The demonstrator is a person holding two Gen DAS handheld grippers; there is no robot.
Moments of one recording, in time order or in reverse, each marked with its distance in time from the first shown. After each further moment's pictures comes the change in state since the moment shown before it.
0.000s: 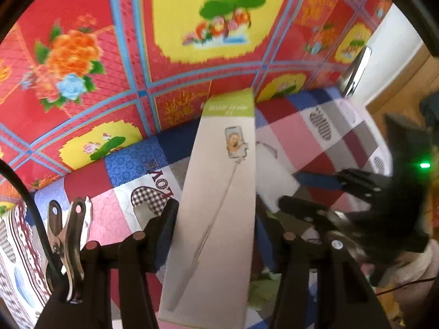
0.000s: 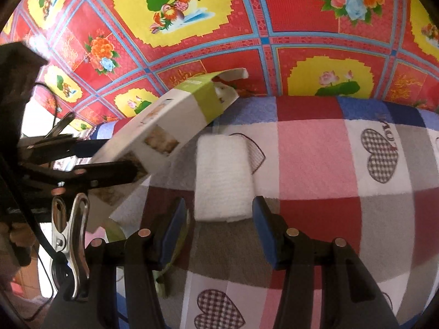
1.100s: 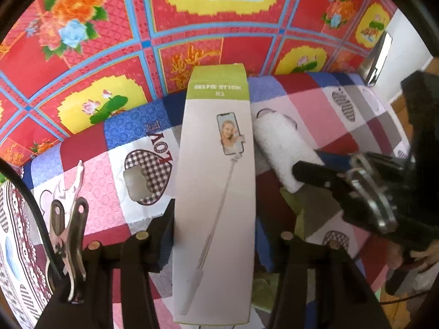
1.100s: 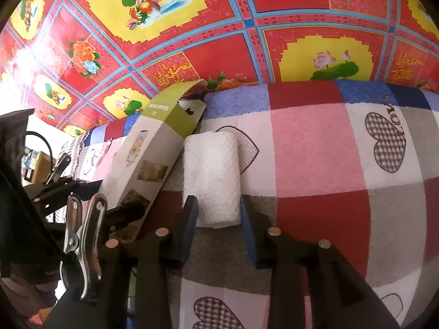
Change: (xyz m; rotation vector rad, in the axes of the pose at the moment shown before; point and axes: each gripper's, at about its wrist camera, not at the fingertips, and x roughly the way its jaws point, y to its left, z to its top) left arm 0.037 -0.012 -0.032 -0.053 0.024 0.115; right arm 0.013 -0.009 0.001 0.049 0.022 0.008
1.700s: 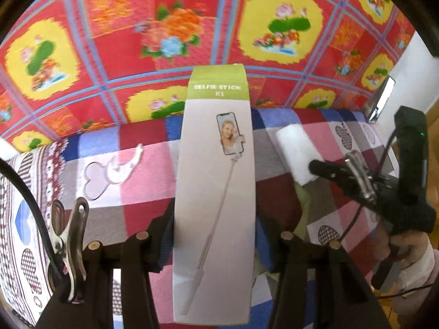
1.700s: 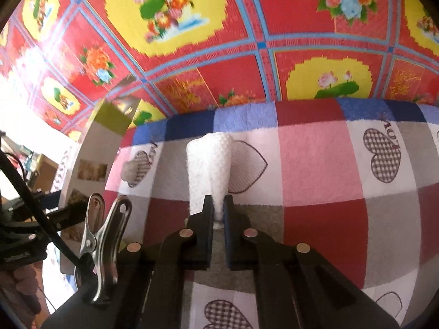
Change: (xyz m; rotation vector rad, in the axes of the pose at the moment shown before) left arm -0.068 0.048 -0.035 -0.165 -0.116 0.032; right arm -0.014 0.017 0.002 -0.011 -0.077 0.009
